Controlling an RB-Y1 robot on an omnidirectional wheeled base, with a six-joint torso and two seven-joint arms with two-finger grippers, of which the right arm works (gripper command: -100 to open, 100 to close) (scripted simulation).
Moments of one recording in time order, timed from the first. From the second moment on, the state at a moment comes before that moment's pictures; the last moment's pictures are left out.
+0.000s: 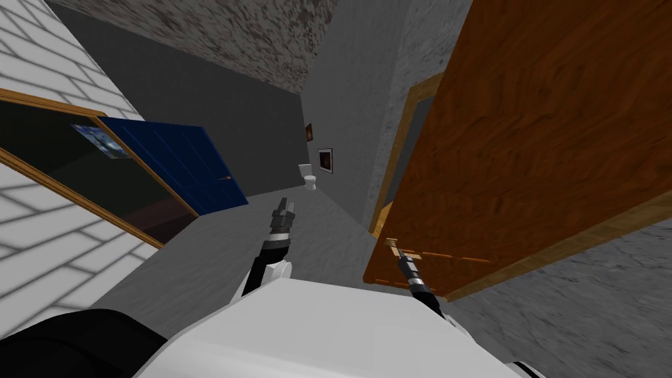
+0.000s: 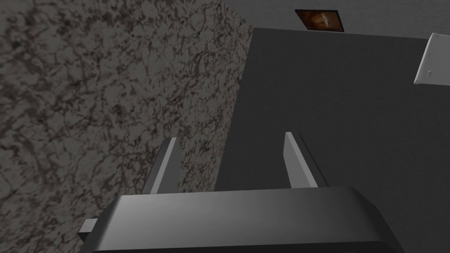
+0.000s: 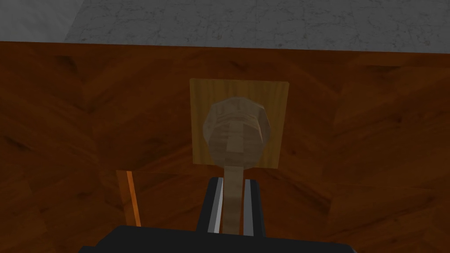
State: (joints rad) arm -0.07 -0.42 0.18 -0.43 -0.22 -1.07 -0.32
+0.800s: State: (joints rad) arm -0.14 -0.39 0.18 -0.40 -0.25 -1.02 -0.28
